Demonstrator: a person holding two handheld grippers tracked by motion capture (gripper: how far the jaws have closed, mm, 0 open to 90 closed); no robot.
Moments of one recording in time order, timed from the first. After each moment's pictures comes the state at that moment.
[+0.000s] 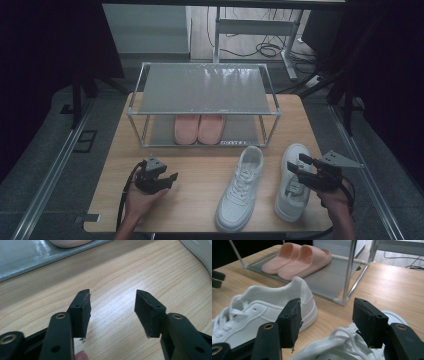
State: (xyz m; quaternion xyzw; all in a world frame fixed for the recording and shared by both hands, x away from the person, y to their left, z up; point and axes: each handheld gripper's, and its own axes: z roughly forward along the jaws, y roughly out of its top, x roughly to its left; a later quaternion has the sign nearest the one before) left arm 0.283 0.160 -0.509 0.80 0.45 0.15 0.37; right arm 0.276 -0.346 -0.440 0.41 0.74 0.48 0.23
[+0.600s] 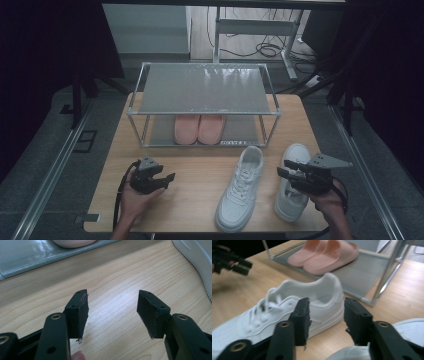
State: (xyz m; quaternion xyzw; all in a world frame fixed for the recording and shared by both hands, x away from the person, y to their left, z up) left arm 0.281 0.173 -0.503 0.79 0.46 0.14 0.38; right arm 0.268 -0.319 -0.433 0.36 0.78 0.47 0.17
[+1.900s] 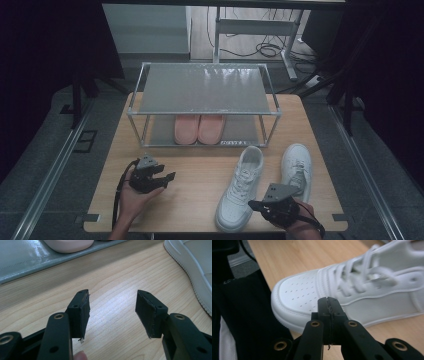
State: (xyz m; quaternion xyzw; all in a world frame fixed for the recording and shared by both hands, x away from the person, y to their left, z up) left arm 0.280 0.174 -0.496 0.79 0.45 0.13 0.39; right arm 0.209 -0.228 -0.453 0.24 0.89 0.36 0.10
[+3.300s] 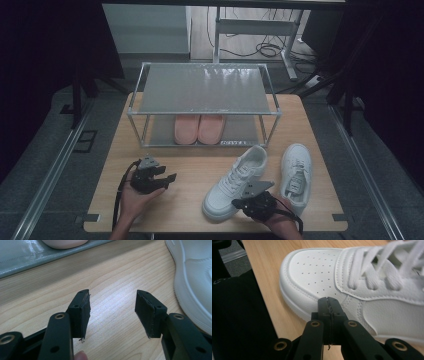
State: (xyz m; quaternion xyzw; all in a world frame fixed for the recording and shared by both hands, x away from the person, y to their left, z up) left arm 0.280 0.172 -0.499 0.80 0.45 0.11 0.39; right arm 0.231 -0.184 -0.483 0.23 0.91 0.34 0.08
